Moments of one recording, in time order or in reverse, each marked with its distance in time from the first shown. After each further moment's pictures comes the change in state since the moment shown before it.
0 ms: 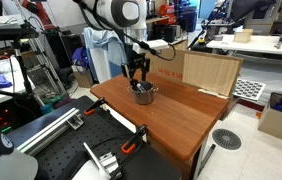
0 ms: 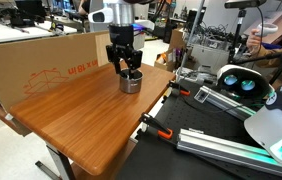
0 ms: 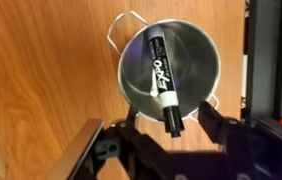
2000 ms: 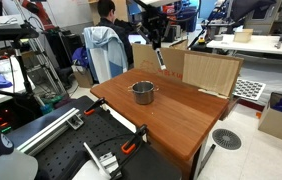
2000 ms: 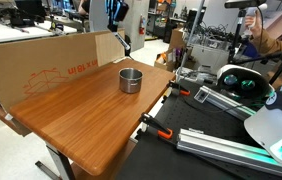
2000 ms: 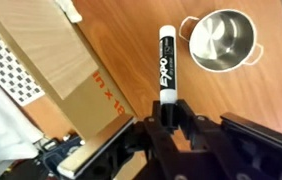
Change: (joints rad) arm -0.062 -0.207 -0.031 0.080 0.073 -0.002 0.264
